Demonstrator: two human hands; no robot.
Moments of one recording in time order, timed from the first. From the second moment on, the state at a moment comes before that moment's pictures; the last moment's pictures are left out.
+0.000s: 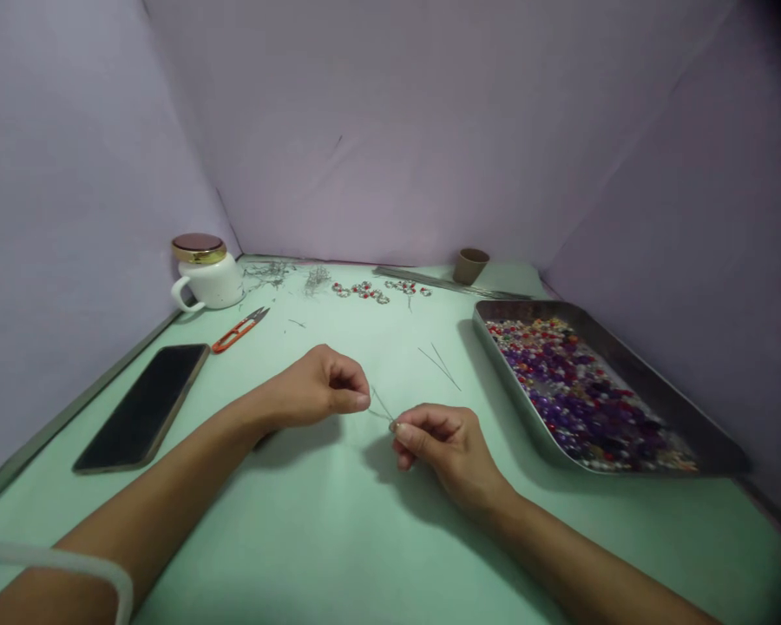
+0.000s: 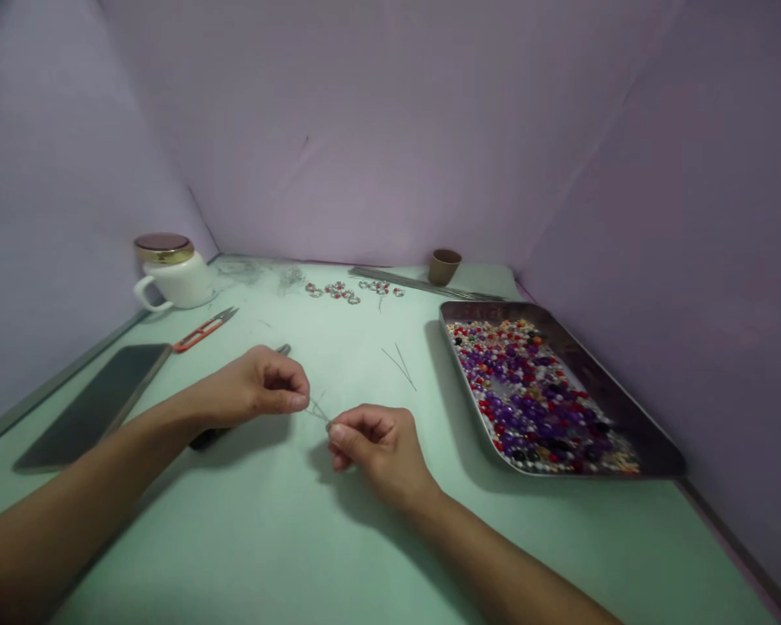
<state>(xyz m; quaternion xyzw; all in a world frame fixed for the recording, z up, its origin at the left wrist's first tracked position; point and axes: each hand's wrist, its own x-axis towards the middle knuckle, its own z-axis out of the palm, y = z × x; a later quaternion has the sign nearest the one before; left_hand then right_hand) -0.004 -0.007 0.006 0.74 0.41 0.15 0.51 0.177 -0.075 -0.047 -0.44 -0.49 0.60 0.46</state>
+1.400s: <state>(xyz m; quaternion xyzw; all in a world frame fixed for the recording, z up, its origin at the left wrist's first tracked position) 0.019 -0.033 -0.003 0.78 0.46 0.26 0.35 0.179 -0.070 -0.053 -0.44 -0.45 0.59 0.51</state>
